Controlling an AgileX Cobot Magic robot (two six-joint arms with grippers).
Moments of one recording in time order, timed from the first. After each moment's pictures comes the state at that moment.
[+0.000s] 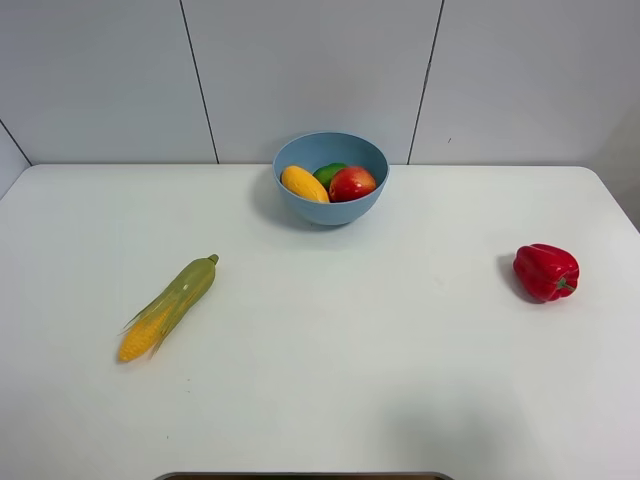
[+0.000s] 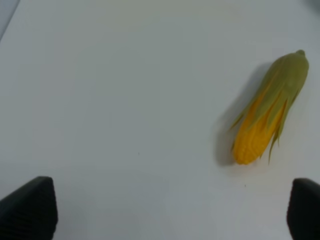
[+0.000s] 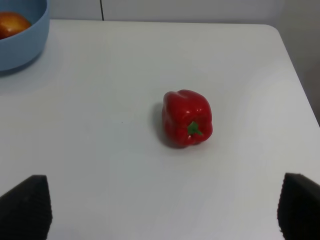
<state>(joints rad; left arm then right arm) -0.08 0.00 -0.46 0.09 1.08 -0.09 0.00 0.00 -0.57 0.01 1.10 0.00</state>
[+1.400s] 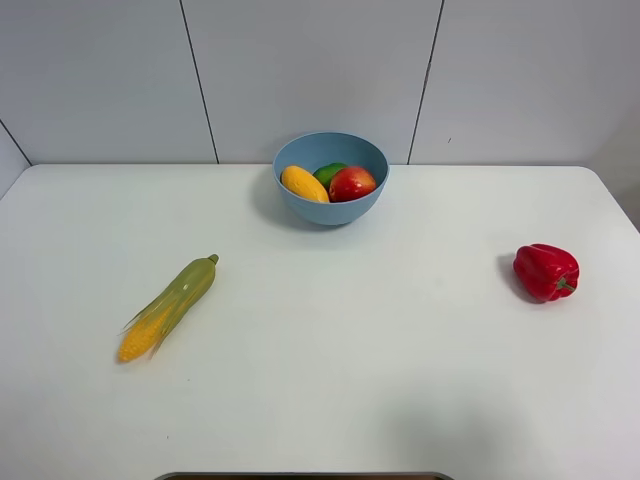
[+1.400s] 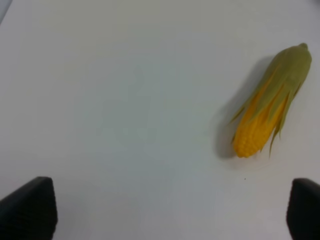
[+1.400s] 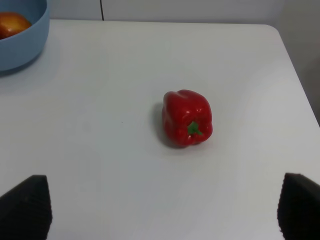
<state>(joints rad) -0.08 0.00 -0.44 0.09 1.09 -0.11 0.00 0.00 -0.57 0.01 1.10 0.00</state>
